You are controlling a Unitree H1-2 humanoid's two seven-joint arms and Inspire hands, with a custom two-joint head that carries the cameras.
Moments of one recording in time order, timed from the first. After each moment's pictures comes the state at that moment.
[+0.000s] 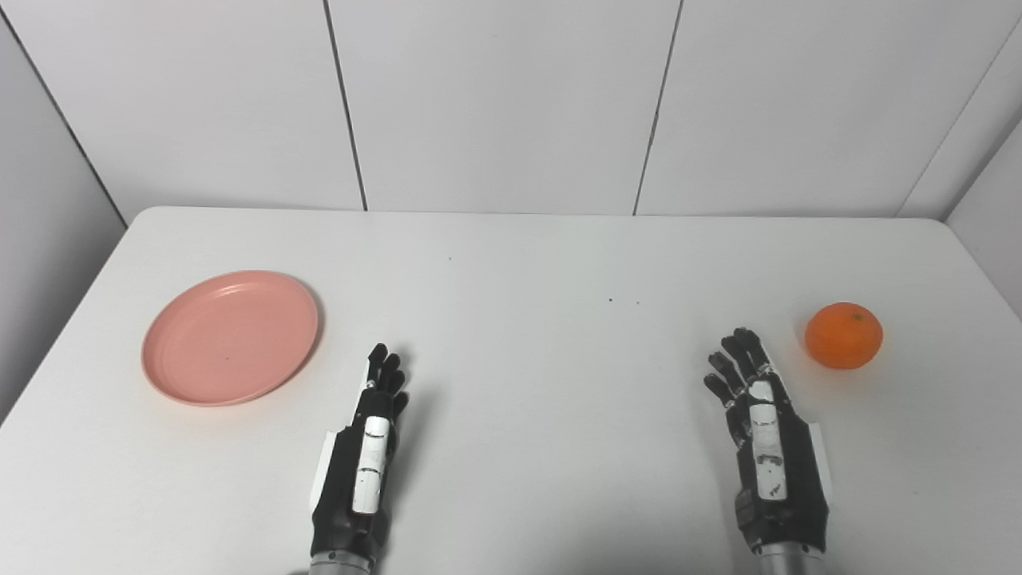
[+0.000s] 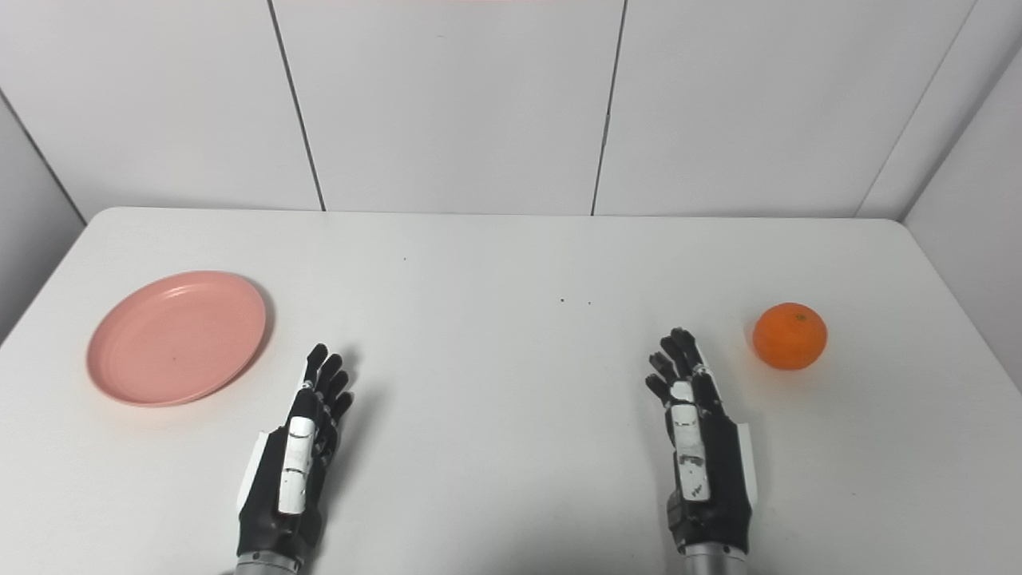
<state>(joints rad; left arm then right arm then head) 0.21 -0.09 -0.09 -0.24 -0.02 -0.03 -0.03 0.12 0.06 0.06 -0.24 0.11 -0.03 -0.10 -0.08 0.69</state>
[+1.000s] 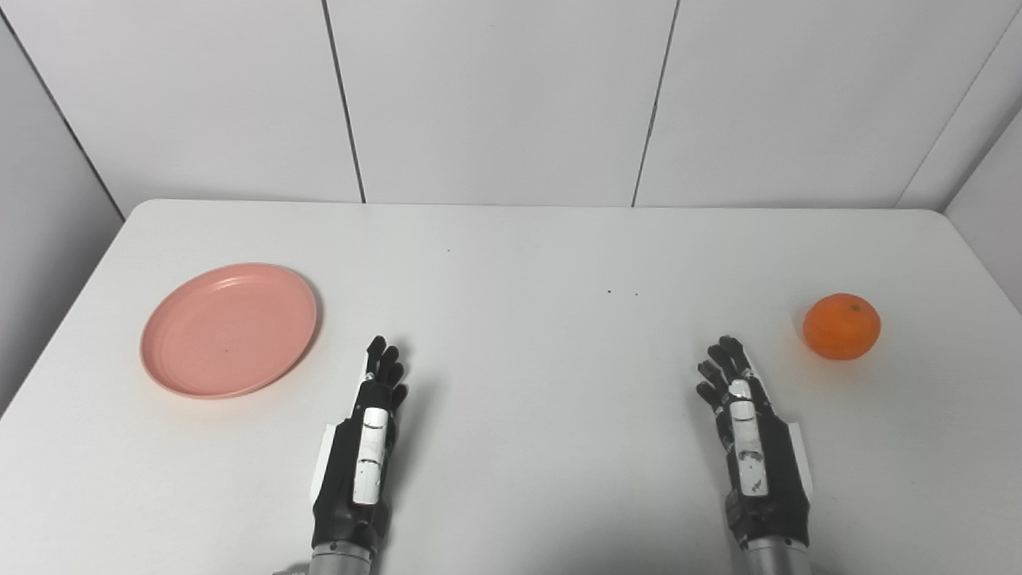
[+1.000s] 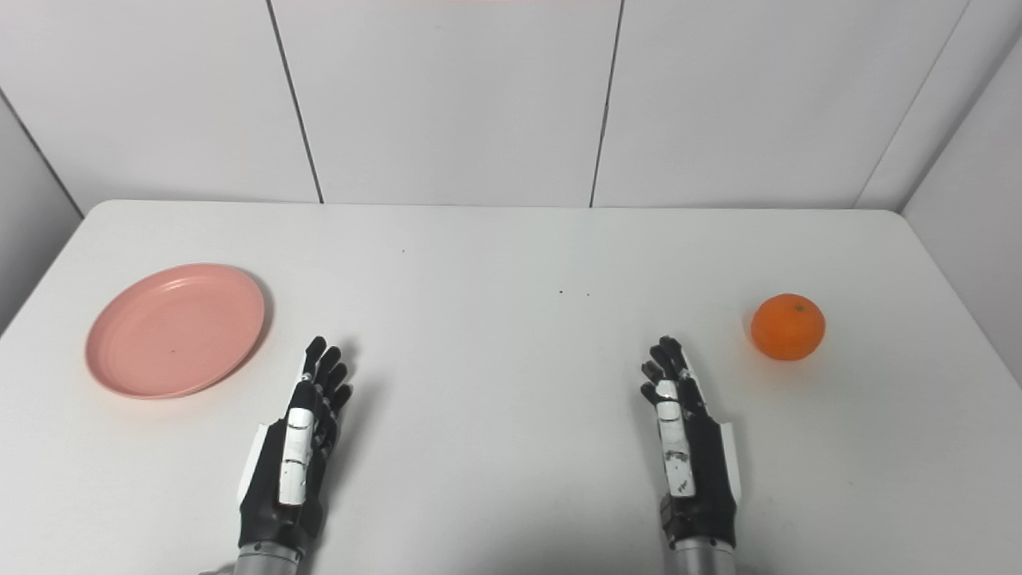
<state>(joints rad) 0.22 -0.09 -0.09 -0.24 -0.02 -0.03 -0.01 0.11 0.05 0.07 -0.18 0.06 -0.05 -0.09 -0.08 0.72</state>
